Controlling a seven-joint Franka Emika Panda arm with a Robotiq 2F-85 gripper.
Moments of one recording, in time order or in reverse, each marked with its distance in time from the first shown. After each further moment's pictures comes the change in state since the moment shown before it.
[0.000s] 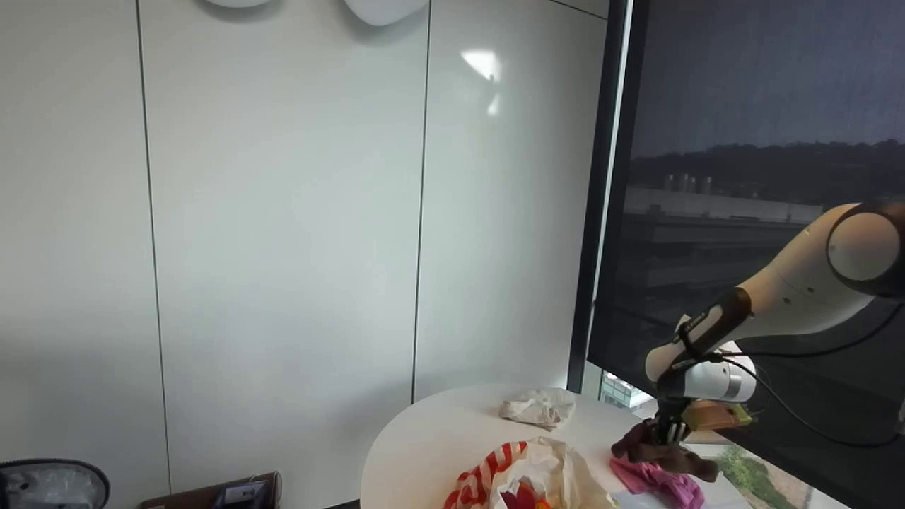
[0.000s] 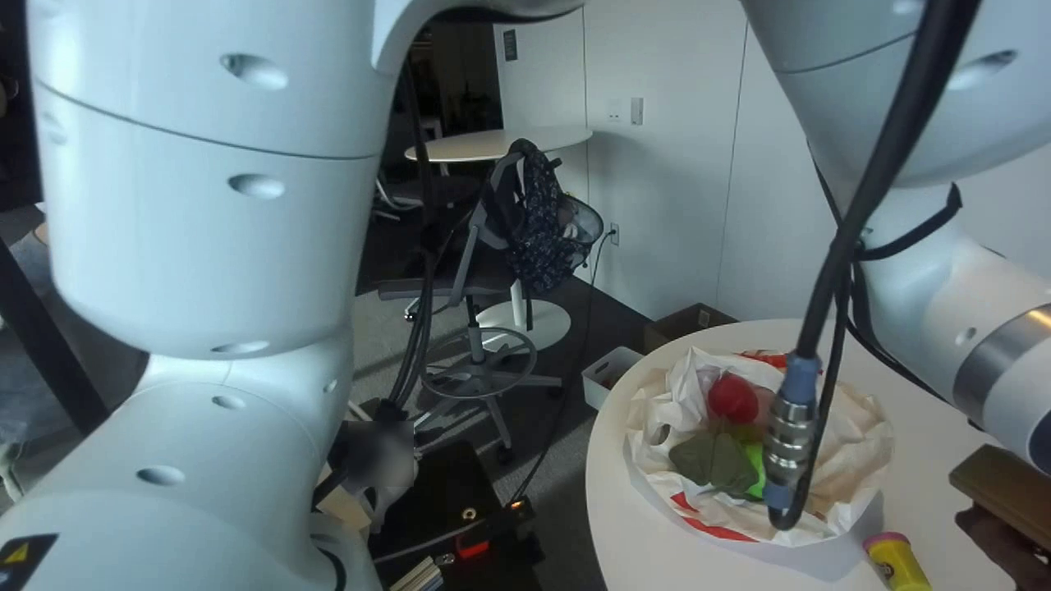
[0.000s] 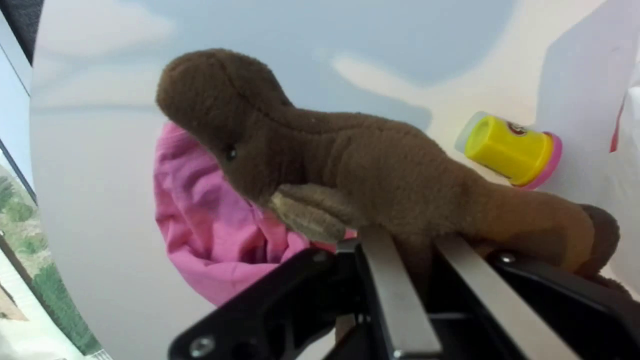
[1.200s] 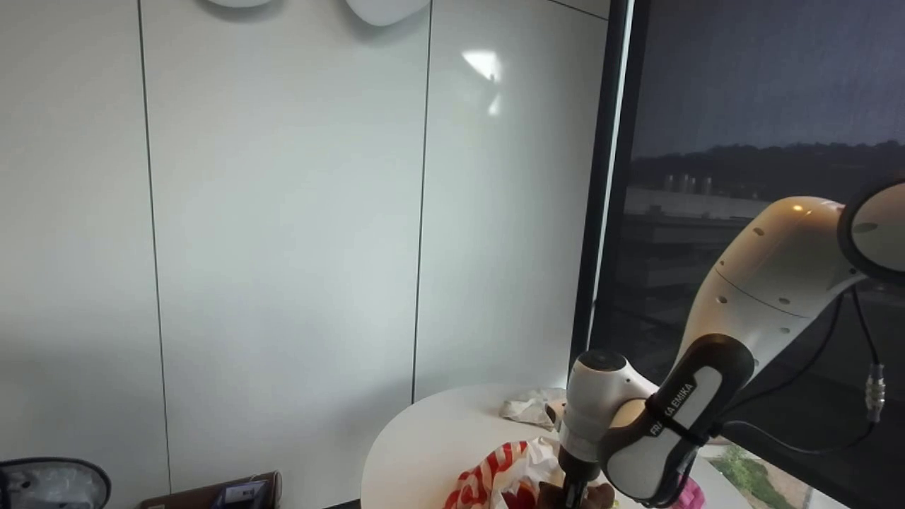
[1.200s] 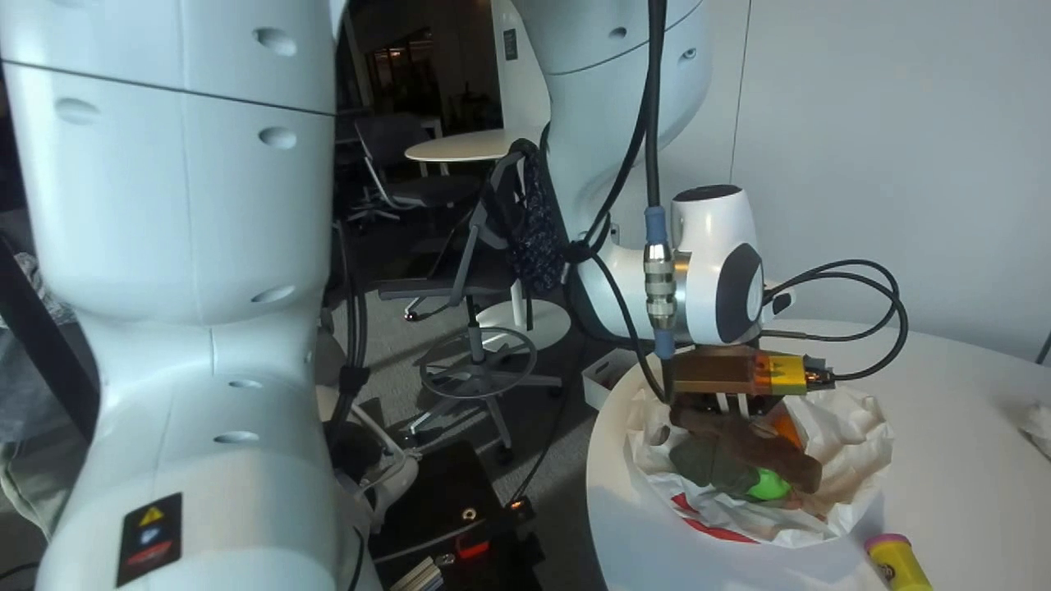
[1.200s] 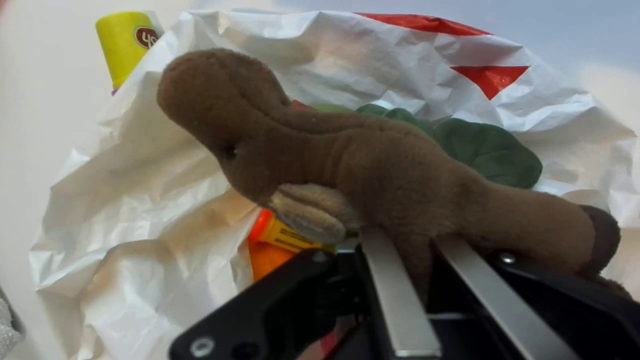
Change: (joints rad) arm 0.452 -0.100 0.044 -0.291 -0.528 0.179 0.123
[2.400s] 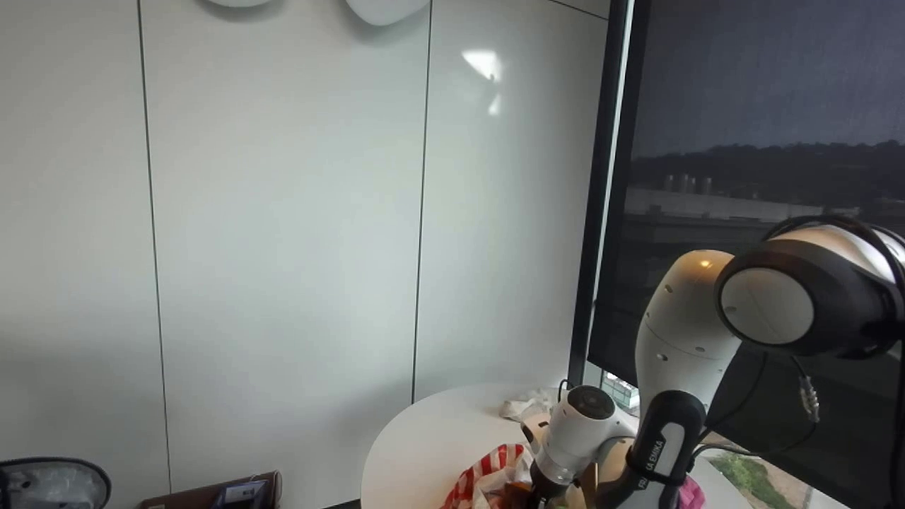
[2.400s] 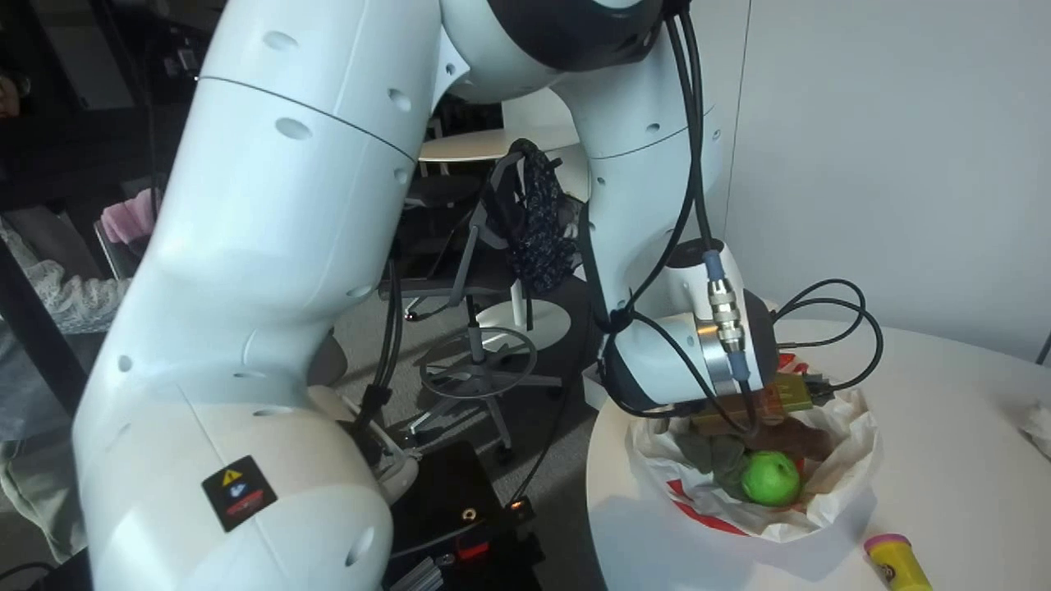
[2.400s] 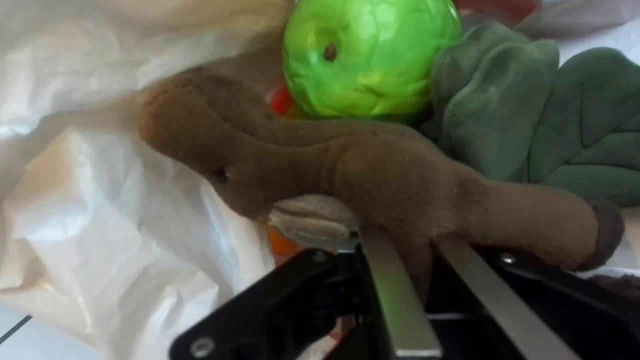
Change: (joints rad) arm 0.290 0.293 -0.322 0.177 -0.267 0.373 0.177
